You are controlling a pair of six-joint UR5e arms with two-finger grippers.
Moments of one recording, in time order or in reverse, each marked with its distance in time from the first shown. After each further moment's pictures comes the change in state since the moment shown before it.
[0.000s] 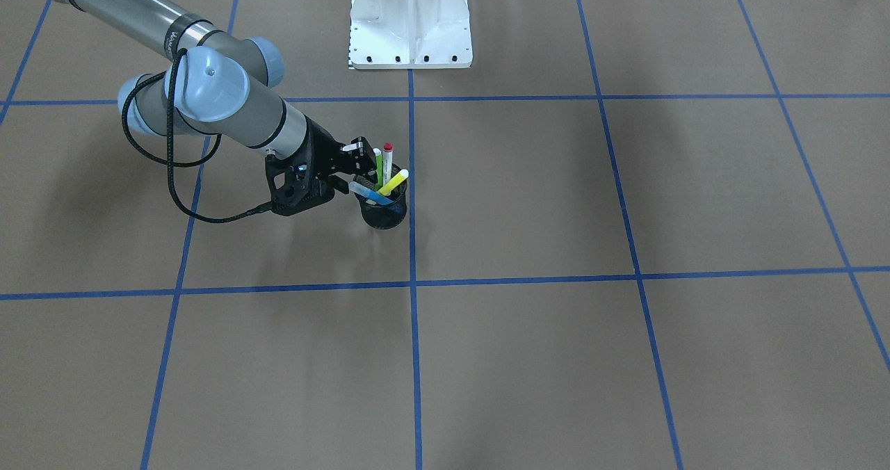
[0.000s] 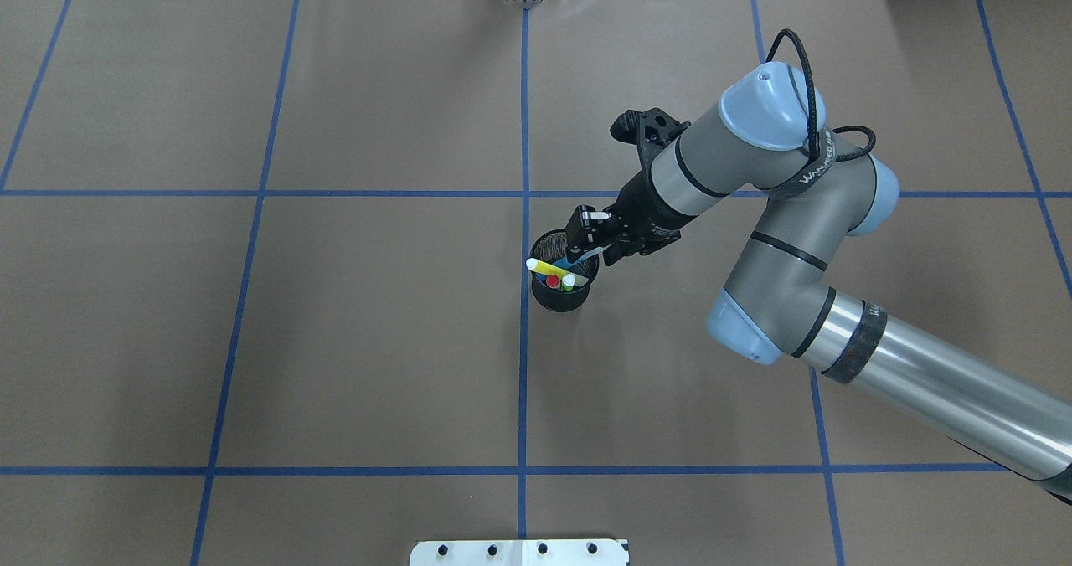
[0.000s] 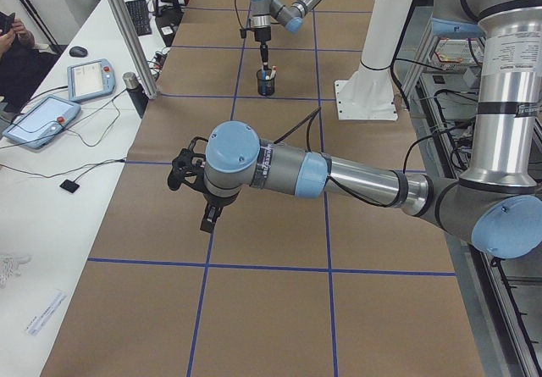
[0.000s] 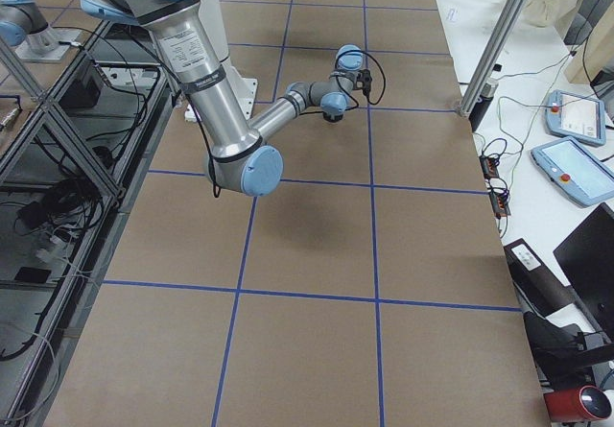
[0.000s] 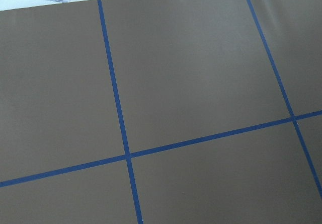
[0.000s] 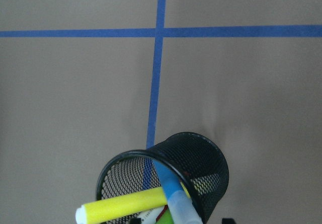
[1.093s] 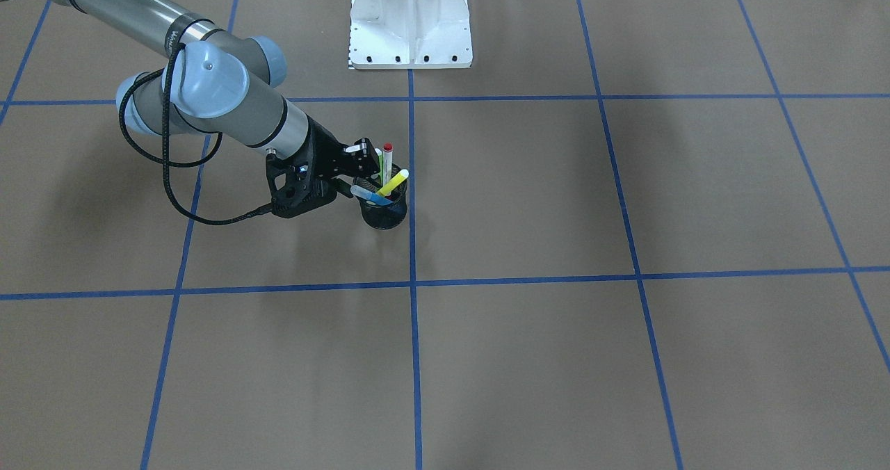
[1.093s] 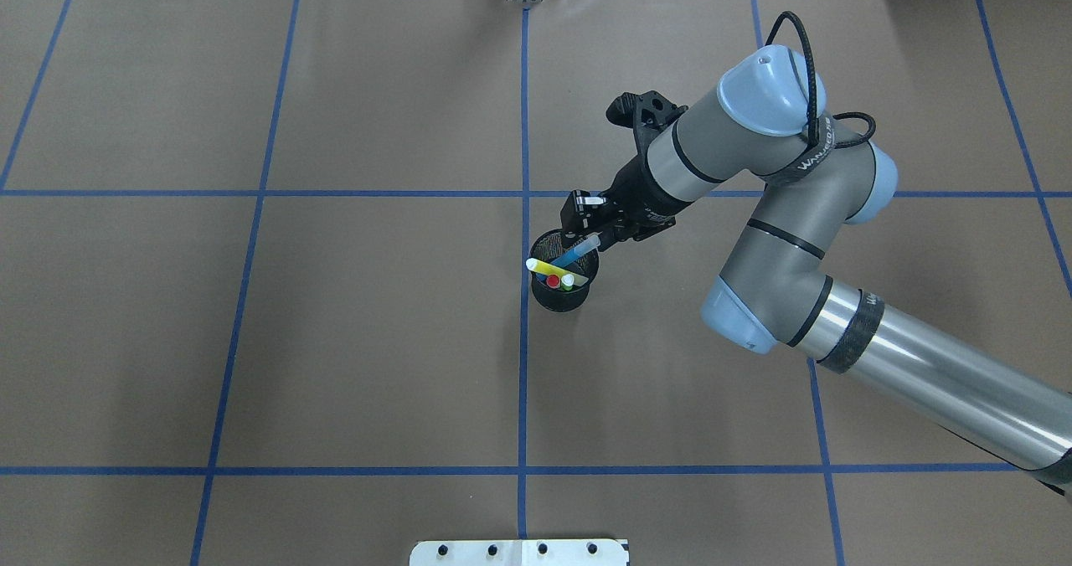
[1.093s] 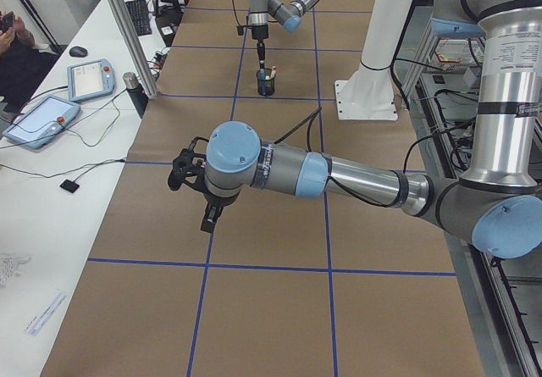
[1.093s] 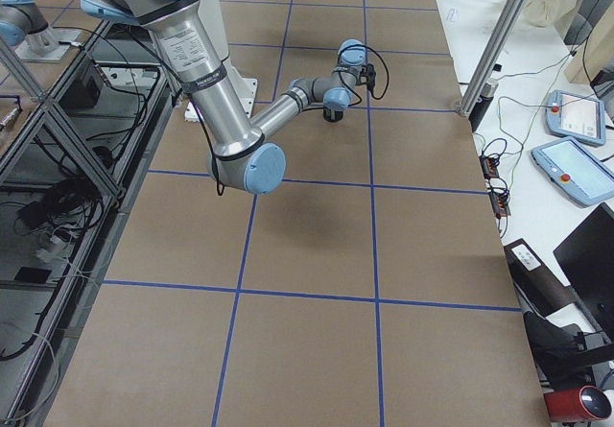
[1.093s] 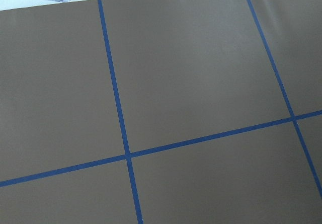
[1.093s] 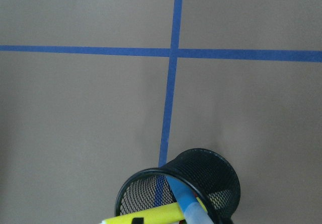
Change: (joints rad) left arm -0.001 0.003 -0.003 0.000 -0.001 0.000; right arm 0.018 0.021 0.000 -0.003 -0.007 -0.007
